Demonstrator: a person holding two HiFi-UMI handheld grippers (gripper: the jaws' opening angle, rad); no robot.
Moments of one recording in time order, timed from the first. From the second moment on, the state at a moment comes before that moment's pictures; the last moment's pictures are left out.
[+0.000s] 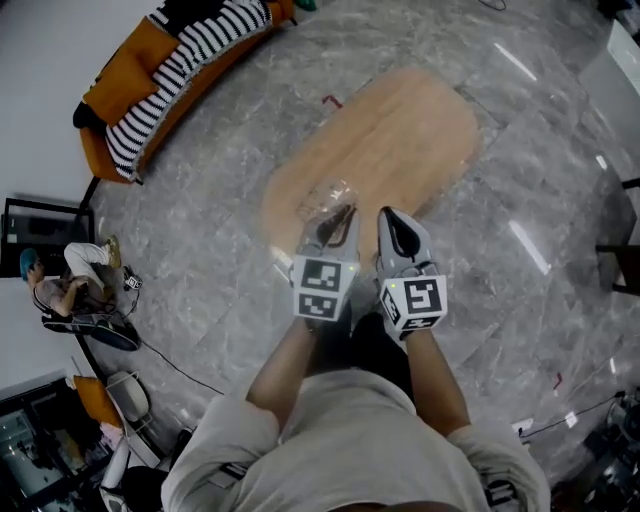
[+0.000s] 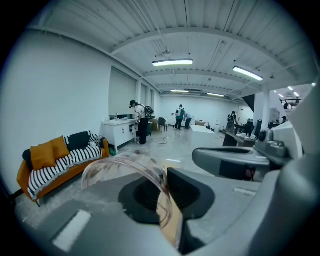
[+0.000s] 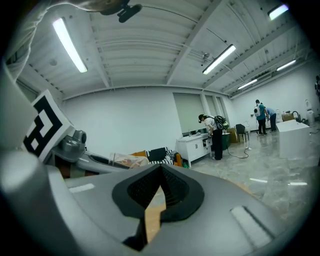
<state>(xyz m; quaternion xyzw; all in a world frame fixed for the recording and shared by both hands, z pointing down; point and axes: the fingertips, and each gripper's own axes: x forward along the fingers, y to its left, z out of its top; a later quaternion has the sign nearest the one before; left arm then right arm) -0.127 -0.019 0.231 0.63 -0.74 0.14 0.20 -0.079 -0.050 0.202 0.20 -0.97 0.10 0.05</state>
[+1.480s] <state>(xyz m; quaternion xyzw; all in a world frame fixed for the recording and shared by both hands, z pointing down) -0.071 -0.036 0.103 0.67 -0.74 0.08 0.09 0.011 -0.064 0.065 0.25 -0.97 0.00 -0.05</state>
